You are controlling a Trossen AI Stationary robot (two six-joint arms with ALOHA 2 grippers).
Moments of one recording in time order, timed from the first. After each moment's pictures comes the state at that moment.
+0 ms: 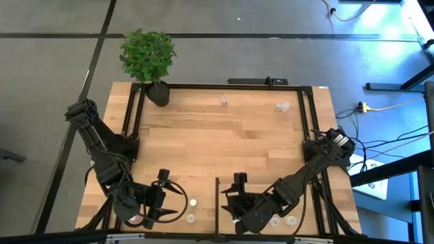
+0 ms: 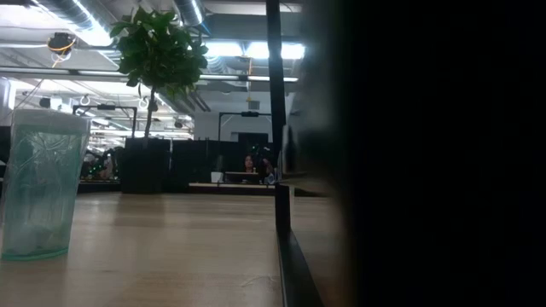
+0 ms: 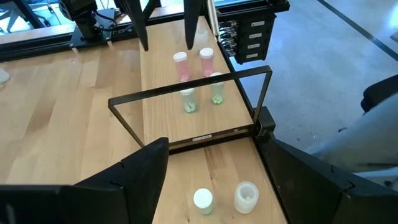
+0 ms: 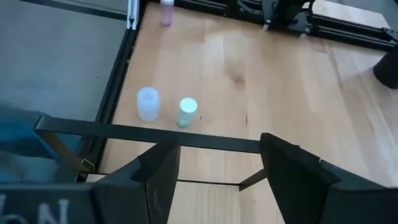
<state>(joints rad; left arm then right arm) -0.92 1.37 1.20 -0.50 -0.64 -0.40 0.69 1.90 1.75 -0.68 0.59 0.33</state>
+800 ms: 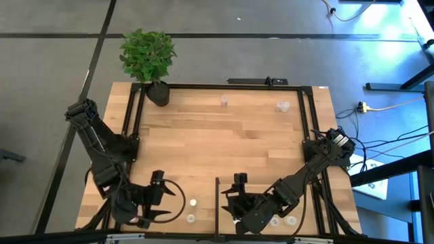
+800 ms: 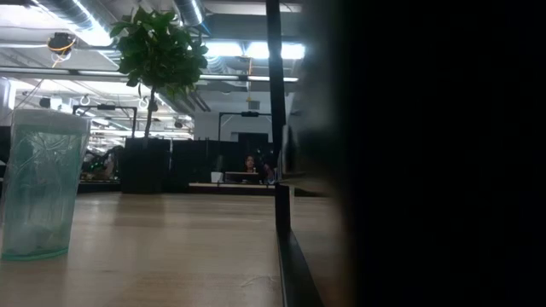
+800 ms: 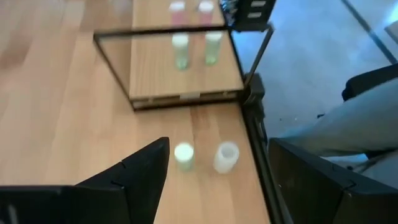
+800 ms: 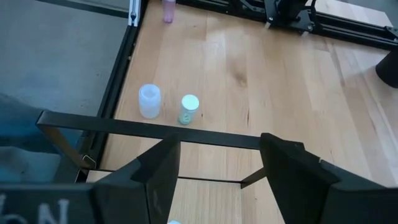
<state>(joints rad) -0.97 1.37 1.20 -0.65 -0.59 -0.67 0.69 1.90 1.75 -0.68 0.58 0.33</state>
